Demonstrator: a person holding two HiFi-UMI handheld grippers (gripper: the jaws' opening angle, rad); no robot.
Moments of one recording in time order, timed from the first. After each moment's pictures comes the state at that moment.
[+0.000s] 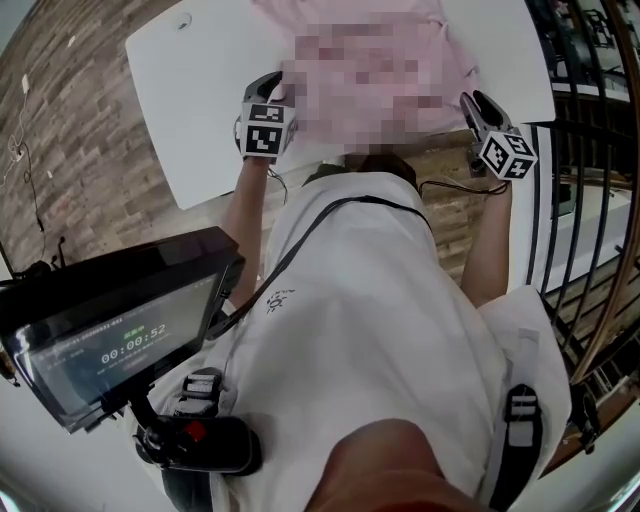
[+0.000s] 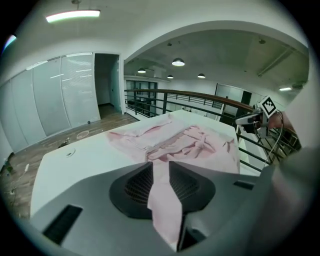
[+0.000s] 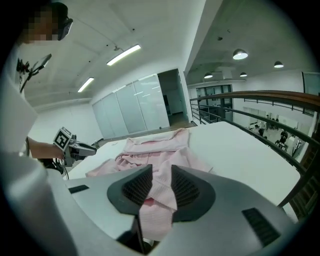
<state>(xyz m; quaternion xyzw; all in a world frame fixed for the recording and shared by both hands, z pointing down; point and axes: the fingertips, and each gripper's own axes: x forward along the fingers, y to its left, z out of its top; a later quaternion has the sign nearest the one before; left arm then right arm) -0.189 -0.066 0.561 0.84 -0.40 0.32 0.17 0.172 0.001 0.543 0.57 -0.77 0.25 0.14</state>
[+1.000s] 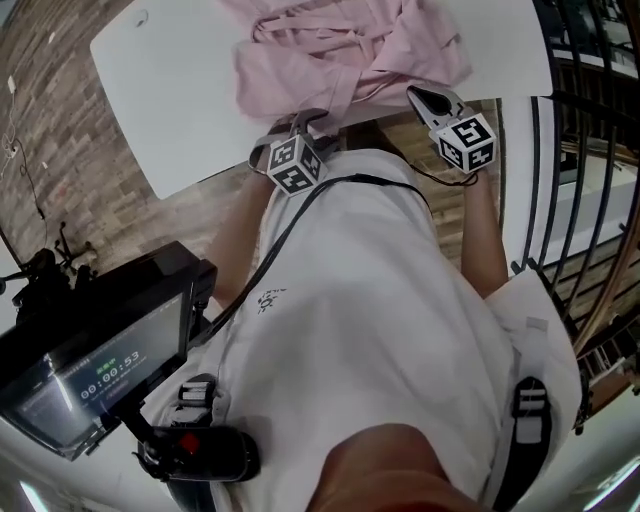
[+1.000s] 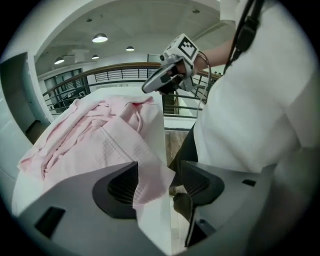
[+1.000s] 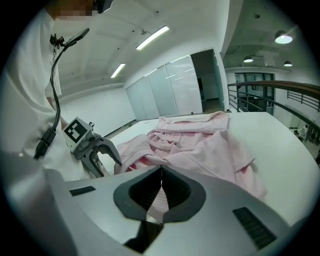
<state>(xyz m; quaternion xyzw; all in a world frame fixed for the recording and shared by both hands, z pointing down) -0.049 0.115 0.639 0.88 -0.03 0.47 0.05 0.104 0.038 0.577 0.38 -0.86 0.25 0.22</state>
